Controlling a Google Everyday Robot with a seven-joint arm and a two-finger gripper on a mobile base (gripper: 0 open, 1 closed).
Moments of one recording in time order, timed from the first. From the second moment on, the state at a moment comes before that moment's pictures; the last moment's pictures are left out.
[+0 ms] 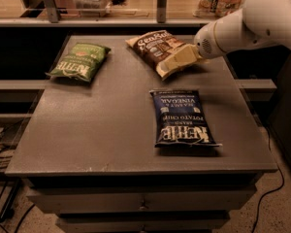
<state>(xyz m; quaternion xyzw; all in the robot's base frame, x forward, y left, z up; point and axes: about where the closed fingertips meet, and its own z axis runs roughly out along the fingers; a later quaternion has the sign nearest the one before) 0.685 -0.106 0.914 -0.37 0.82 0.13 0.42</state>
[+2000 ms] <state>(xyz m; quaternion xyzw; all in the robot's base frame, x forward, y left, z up) 0.743 -0.087 0.900 -0.37 0.81 0.14 0.43</state>
